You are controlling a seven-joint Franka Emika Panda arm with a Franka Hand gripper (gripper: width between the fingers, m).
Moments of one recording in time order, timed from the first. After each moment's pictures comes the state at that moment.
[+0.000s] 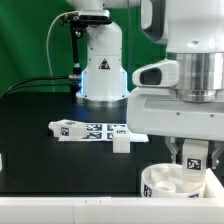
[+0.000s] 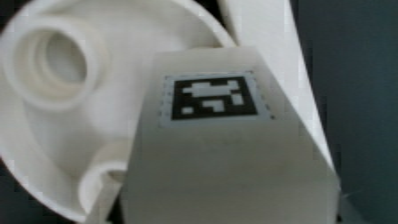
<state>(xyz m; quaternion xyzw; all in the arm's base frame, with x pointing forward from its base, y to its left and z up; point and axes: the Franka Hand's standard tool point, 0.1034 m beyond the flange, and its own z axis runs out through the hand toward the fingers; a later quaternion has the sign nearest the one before) 0.630 0.110 0.063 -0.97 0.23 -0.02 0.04</state>
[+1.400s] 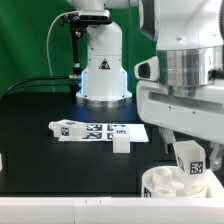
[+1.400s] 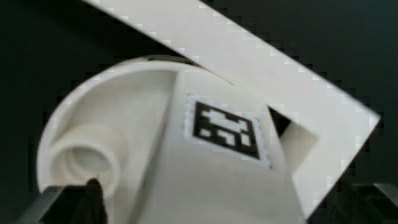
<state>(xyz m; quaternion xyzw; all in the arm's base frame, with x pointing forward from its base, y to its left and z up) 0.625 0.110 0.077 -0.92 0.40 0.00 0.05</state>
